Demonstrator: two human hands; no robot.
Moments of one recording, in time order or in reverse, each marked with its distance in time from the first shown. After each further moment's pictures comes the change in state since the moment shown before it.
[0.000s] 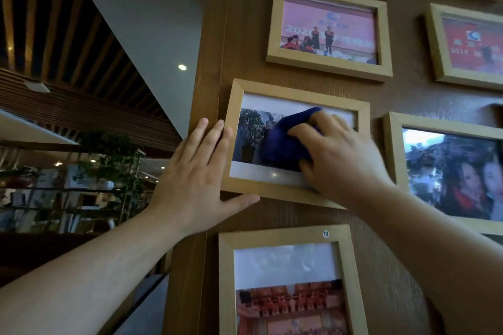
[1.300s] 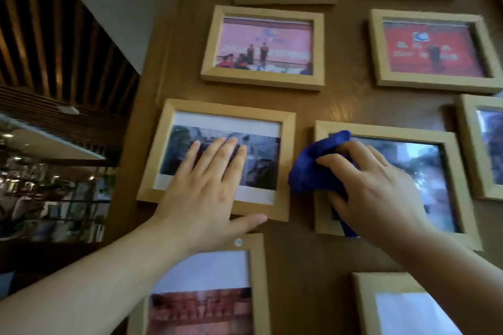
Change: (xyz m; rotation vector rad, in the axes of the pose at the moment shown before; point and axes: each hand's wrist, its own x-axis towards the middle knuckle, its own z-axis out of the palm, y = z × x) left_hand 0.043 0.145 -0.023 0.230 -0.144 0.039; right_hand -0.102 0.136 -0.022 0.090 0.072 0.067
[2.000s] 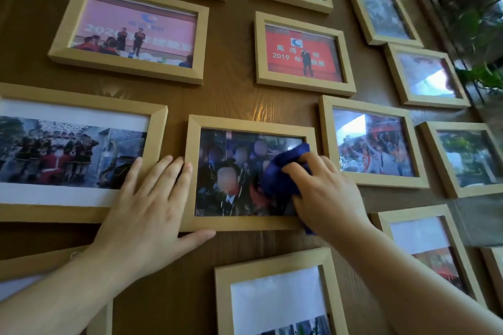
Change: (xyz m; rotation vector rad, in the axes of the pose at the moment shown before) left_hand 0.037 0.115 0.031 -0.054 -0.032 0.044; right_hand -0.071 0.116 -0.019 -0.156 -0.189 0.161
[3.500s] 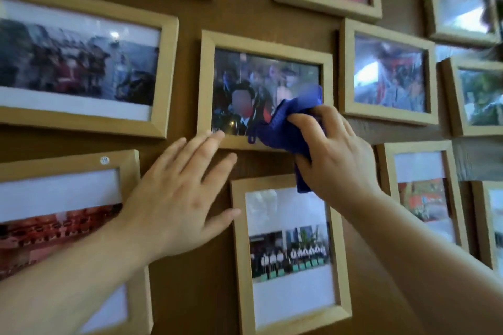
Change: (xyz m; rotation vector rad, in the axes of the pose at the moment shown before) left_hand -0.077 0.036 -0.001 -0.194 0.056 0.245; right_hand -0.053 -0.041 -0.011 0.064 0.057 -0.007
